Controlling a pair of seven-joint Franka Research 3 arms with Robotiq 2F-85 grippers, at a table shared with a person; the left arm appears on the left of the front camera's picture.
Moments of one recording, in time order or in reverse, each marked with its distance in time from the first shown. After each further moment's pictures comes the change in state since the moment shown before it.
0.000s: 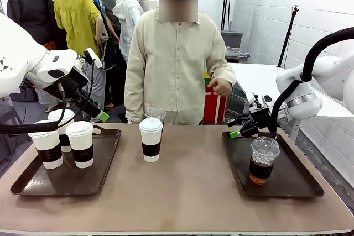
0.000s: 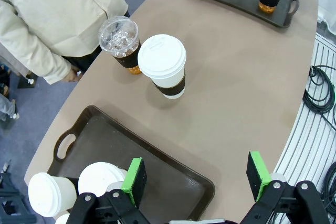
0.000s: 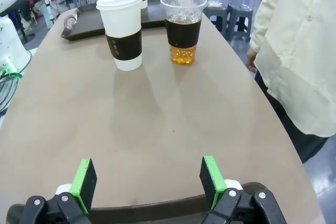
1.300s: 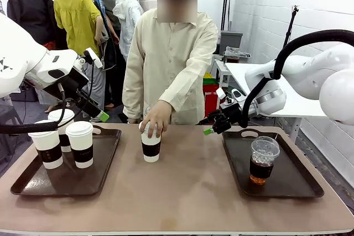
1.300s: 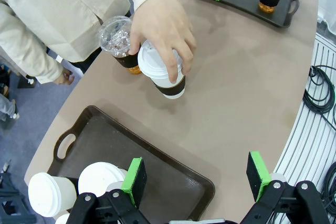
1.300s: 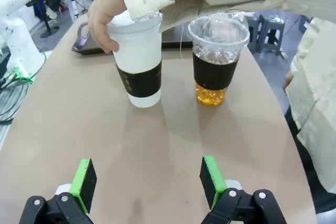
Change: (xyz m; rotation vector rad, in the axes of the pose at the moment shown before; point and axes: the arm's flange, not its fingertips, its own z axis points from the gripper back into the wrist) left arm 0.000 0.000 0.000 0.000 0.000 0.000; right arm 0.056 -0.016 -0.097 0.141 0.013 0.048
